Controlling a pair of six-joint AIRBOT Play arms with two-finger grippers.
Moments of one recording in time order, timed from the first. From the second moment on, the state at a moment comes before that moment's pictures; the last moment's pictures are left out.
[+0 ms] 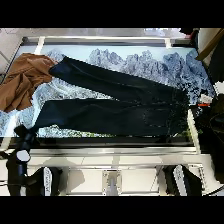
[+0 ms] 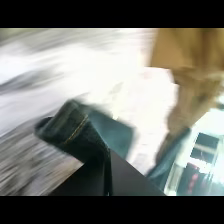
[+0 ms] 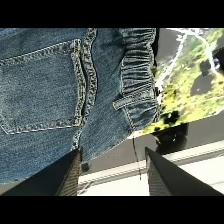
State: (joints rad) left arm 0.55 -0.38 0.08 1.25 -0.24 -2.71; right arm -0.74 -0.69 0.79 -1.22 1.32 1.19
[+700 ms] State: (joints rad) left arm 0.55 -0.76 0.80 1.36 -0.65 -1.93; right arm -0.74 -0.72 0.75 -1.35 1.37 1.23
